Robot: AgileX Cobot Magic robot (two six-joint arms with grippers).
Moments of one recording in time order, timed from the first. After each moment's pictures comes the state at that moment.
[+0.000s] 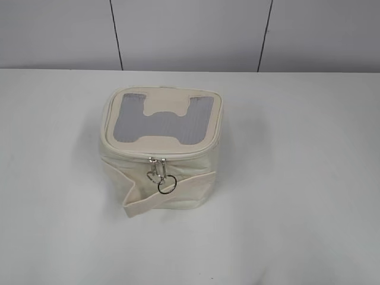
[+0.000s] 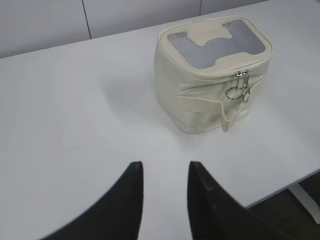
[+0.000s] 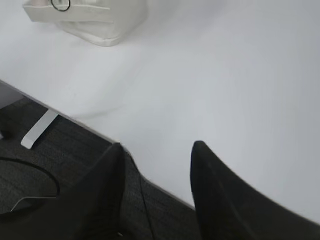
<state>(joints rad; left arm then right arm) -0.44 -0.01 -0.54 -0.04 1.06 0.01 0.54 -0.01 -0.55 0.03 1.19 0.01</state>
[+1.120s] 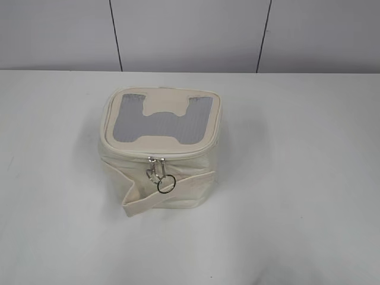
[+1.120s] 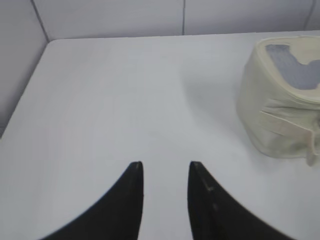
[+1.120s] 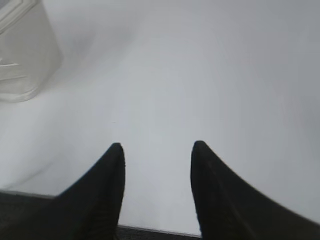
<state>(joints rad) -0.07 -0.01 -0.53 -0.05 1.06 0.01 0.18 -0.01 -0.50 0.02 1.05 0.01</state>
